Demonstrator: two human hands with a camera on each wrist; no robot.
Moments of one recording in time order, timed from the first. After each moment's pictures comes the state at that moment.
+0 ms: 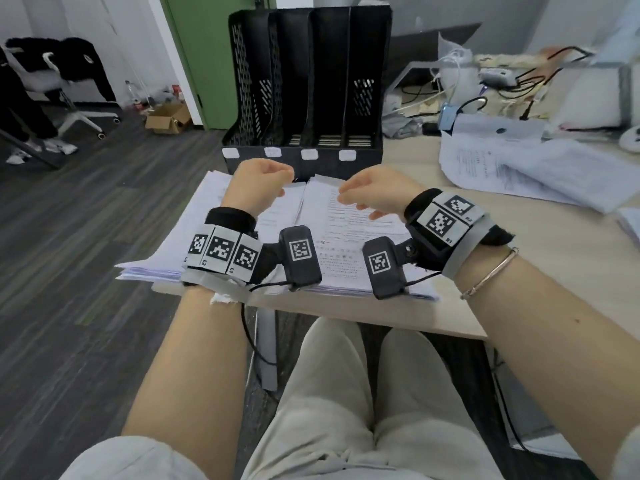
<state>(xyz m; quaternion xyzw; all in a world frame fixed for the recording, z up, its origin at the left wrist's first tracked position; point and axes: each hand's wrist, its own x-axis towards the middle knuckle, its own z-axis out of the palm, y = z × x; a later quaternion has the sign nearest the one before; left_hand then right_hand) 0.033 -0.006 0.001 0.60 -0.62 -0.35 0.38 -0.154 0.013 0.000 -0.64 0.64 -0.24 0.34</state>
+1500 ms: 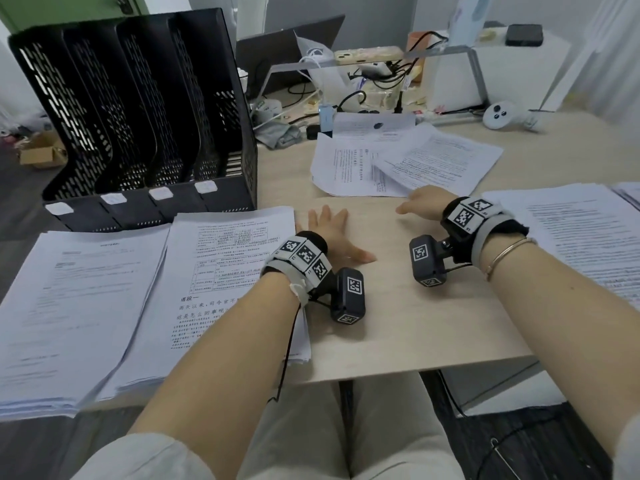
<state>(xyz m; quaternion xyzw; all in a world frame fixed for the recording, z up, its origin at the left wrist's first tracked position) -0.255 -0.050 -0.097 0.50 -0.83 -0.22 -0.10 -0.436 0.003 -0.056 -0.44 0.86 -0.09 0.24</state>
